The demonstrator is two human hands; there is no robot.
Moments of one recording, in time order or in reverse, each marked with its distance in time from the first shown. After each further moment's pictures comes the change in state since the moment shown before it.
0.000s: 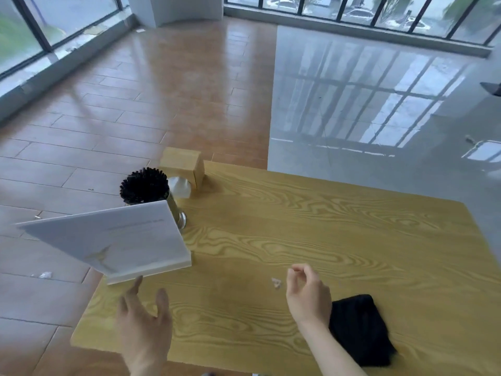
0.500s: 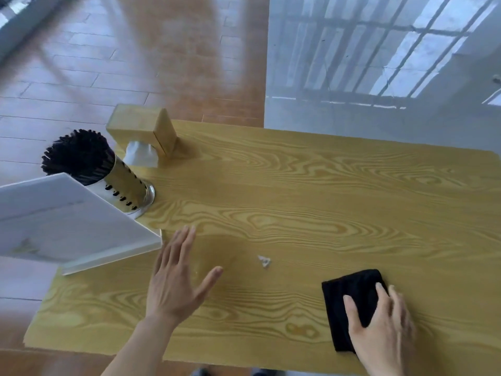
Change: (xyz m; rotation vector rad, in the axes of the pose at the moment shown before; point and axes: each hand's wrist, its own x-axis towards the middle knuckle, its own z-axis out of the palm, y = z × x) left_hand 0.019 -0.008 0.114 0.494 -0.450 0.693; right_hand 0.010 0.200 -0.033 -0.499 0.103 0.137
